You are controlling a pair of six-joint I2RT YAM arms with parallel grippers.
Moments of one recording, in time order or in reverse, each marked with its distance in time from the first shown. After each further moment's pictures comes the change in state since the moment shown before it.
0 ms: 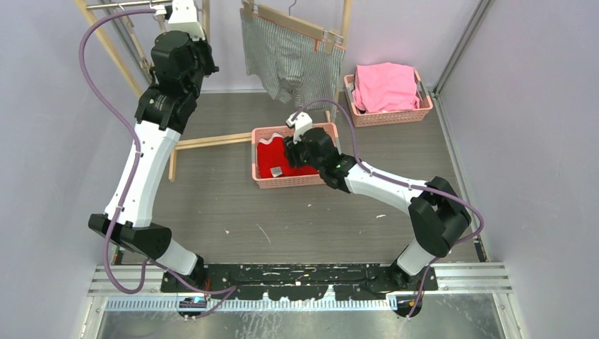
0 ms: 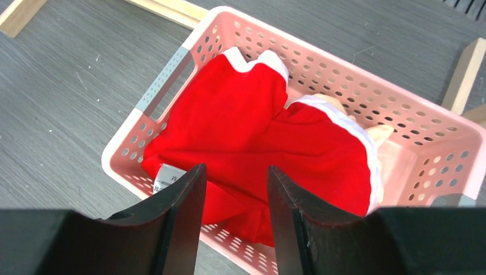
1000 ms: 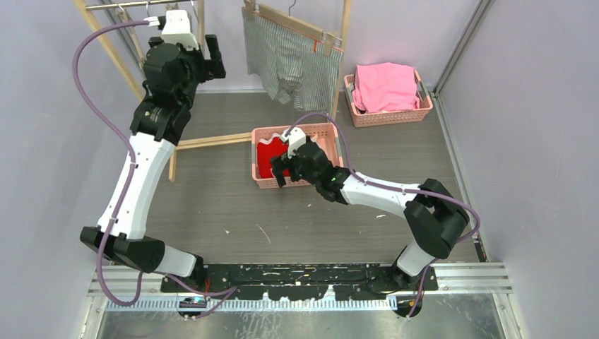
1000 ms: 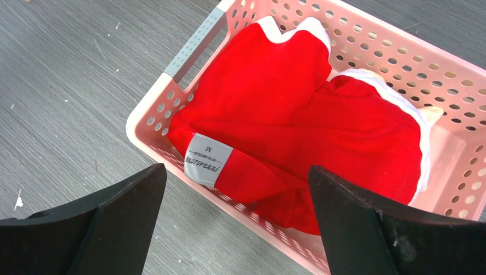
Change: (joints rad) left arm 0.039 -0.089 -0.179 0.115 0.049 0.029; right arm 0.080 0.000 -0.098 0.071 0.024 0.023
